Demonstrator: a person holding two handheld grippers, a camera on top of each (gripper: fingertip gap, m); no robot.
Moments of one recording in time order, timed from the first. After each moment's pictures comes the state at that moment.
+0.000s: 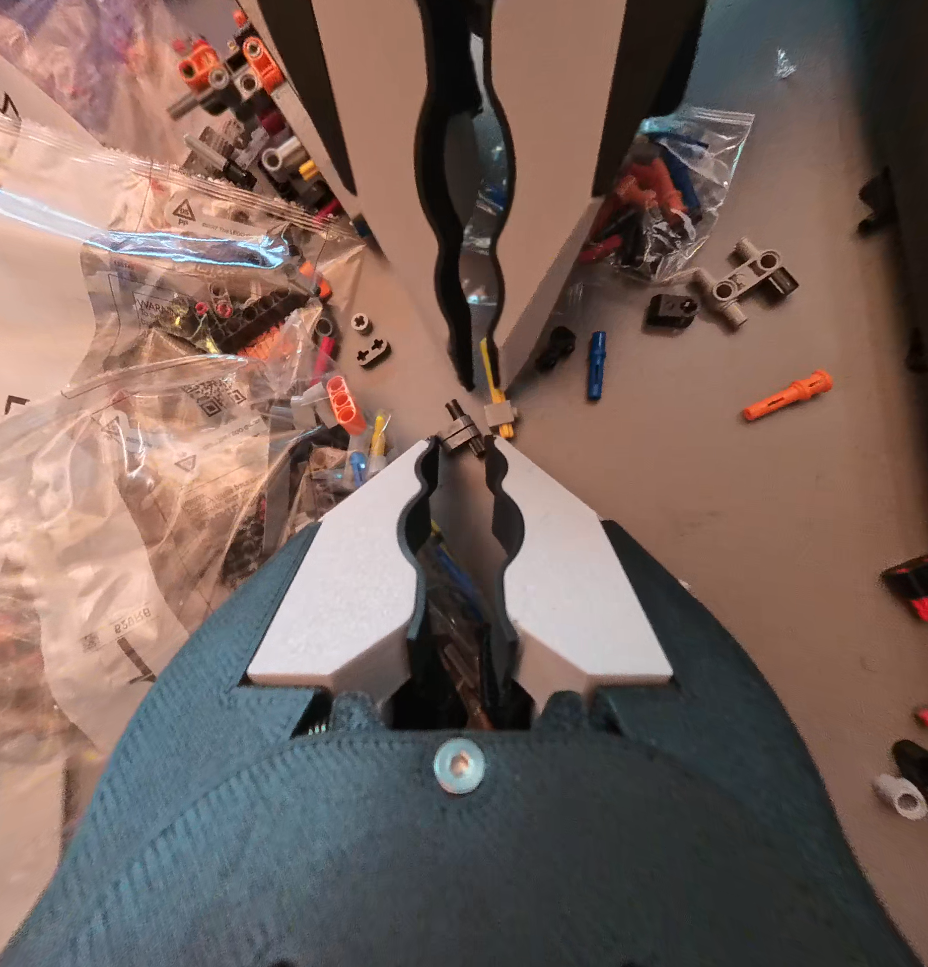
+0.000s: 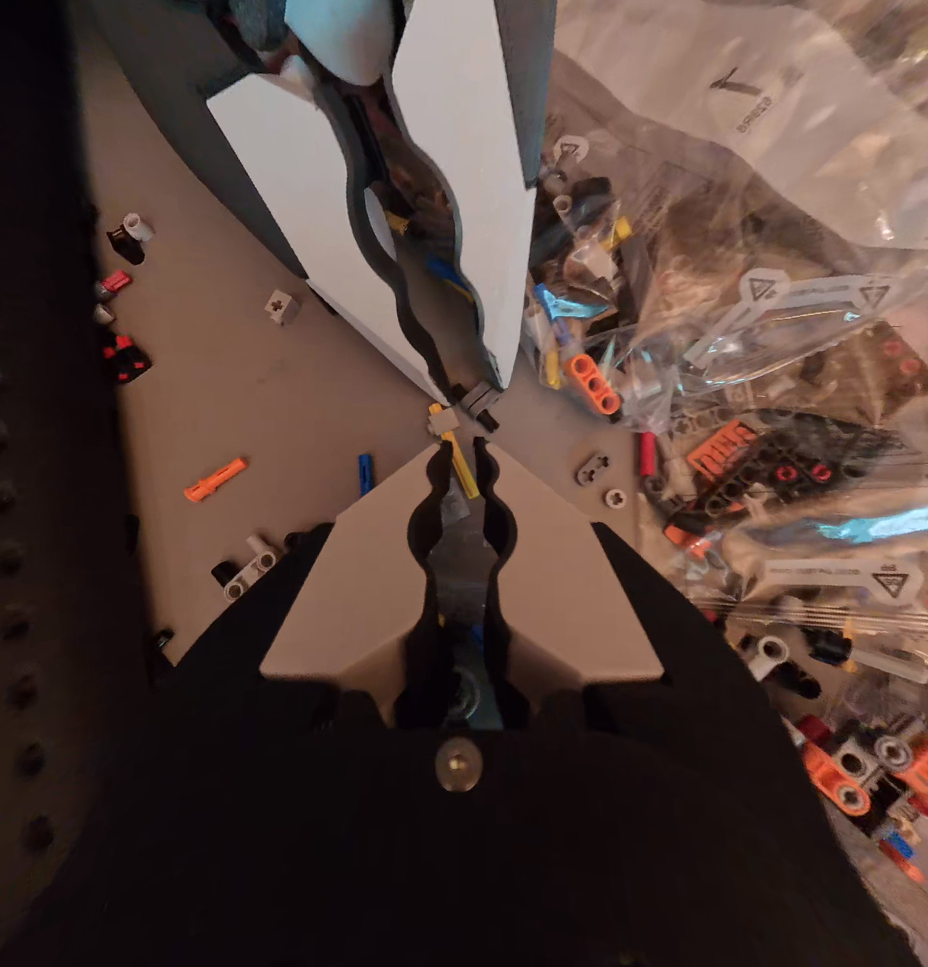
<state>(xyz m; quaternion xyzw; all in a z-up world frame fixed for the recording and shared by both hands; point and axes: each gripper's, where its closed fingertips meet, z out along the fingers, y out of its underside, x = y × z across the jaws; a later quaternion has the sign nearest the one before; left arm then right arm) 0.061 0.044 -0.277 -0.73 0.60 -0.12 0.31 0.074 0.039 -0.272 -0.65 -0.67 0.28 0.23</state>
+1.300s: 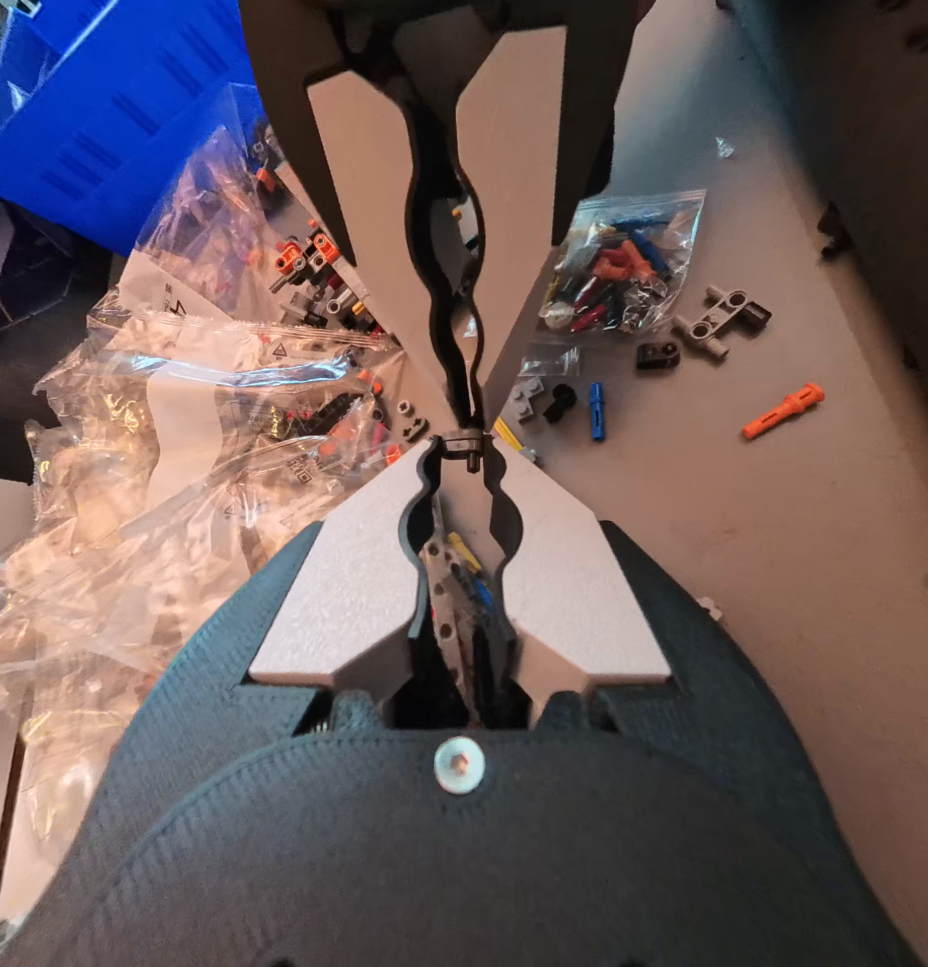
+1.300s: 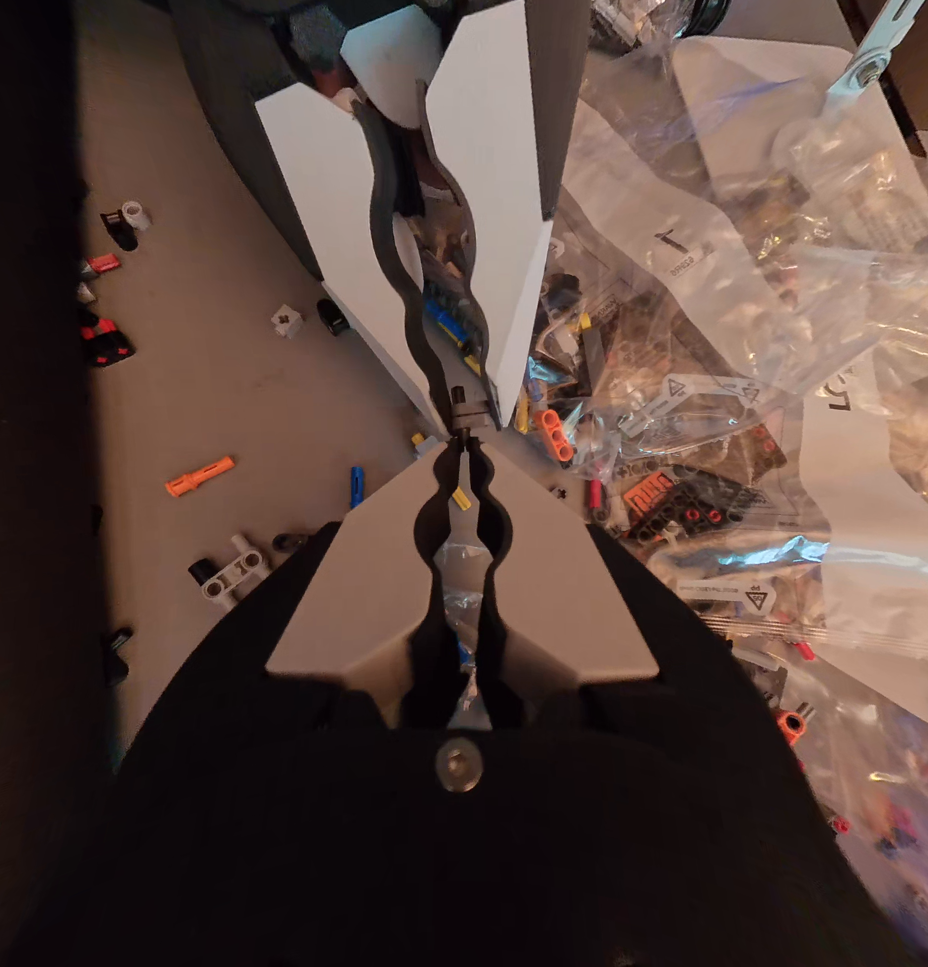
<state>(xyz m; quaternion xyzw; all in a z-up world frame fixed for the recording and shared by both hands) 0.073 0.046 -0.246 -0.64 0.63 -0.10 0.42 0.070 0.040 -0.248 -0.59 -0.71 0.23 0.32</state>
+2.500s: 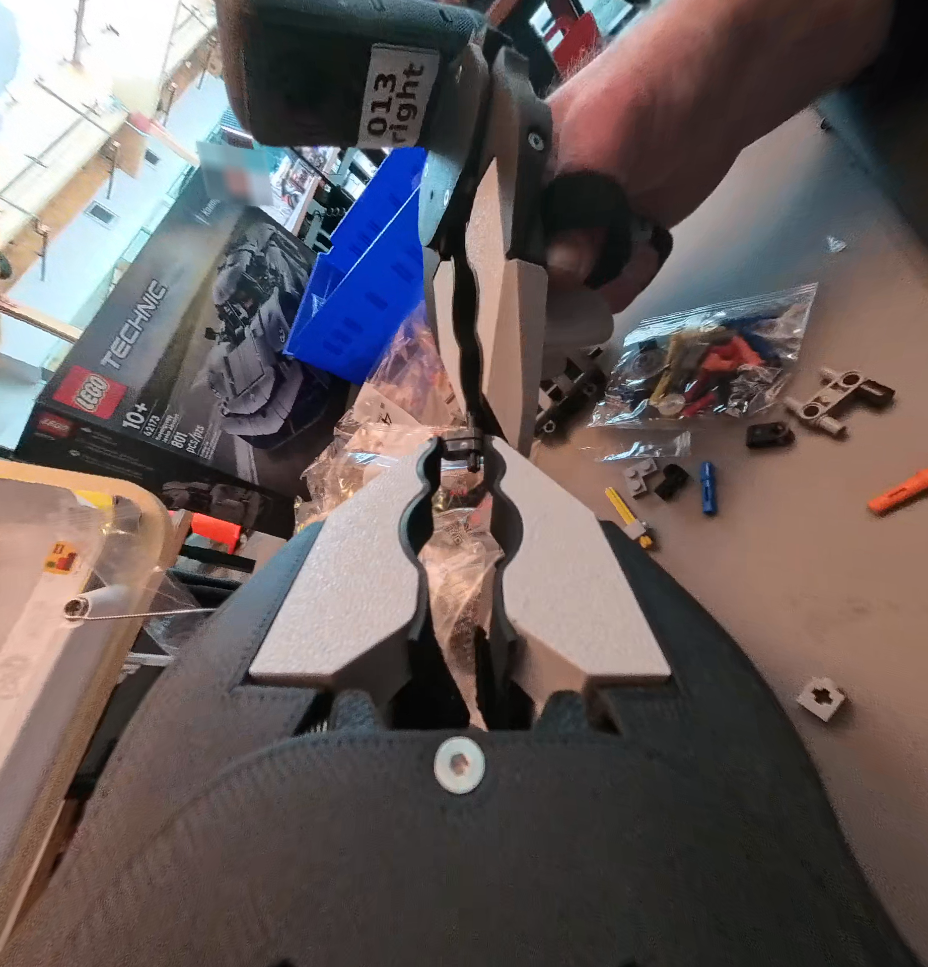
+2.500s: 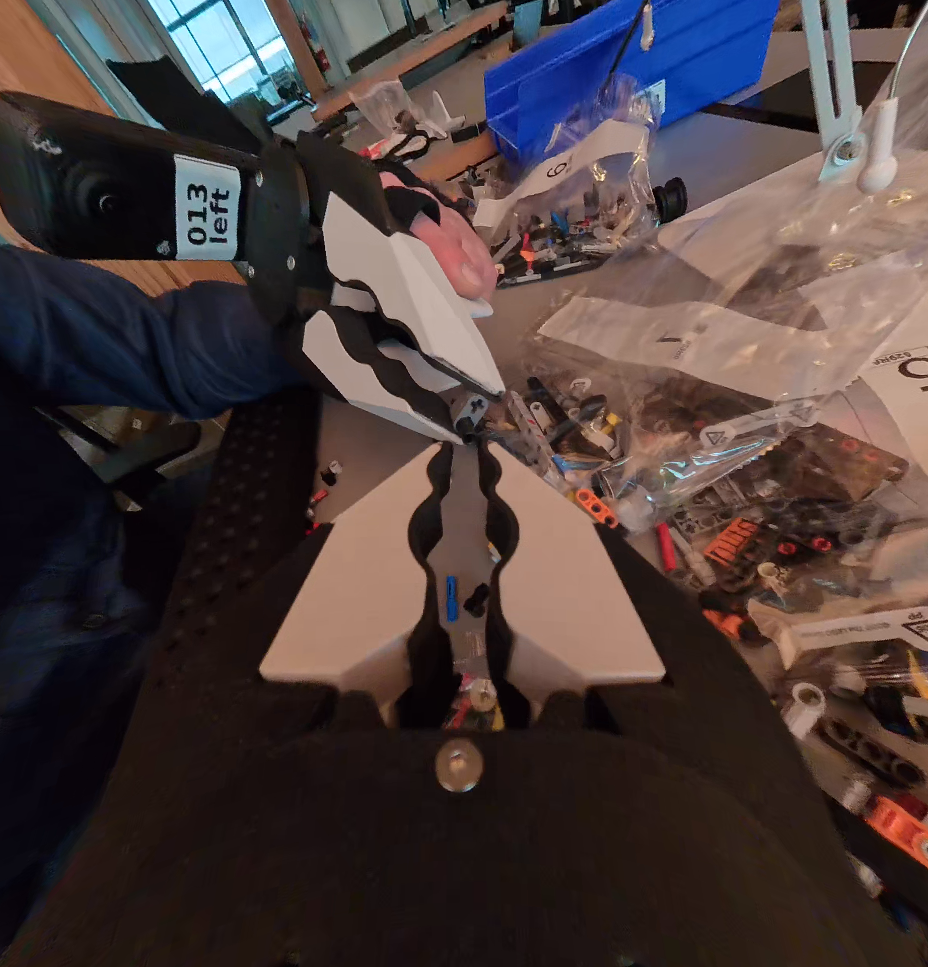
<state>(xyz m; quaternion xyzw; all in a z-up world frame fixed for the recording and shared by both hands) 0.078 0.055 -0.177 -0.54 0.60 0.00 0.59 0.066 0.038 -0.190 -0.61 -0.52 0.53 0.28</state>
